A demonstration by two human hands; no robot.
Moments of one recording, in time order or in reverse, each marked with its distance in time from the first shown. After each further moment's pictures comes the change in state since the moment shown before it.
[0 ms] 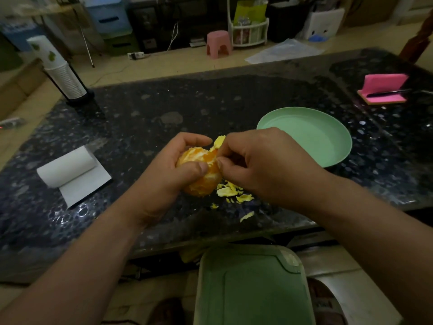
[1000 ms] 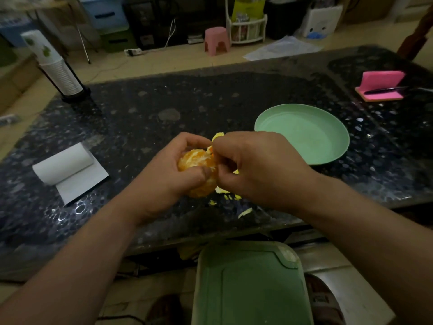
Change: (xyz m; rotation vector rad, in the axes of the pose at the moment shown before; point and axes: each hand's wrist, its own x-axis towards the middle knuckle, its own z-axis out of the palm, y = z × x) left_hand -0.005 0.006 0.005 0.201 -0.023 0.014; right_hand -0.001 -0.008 0.008 -0.088 0.061 -0.115
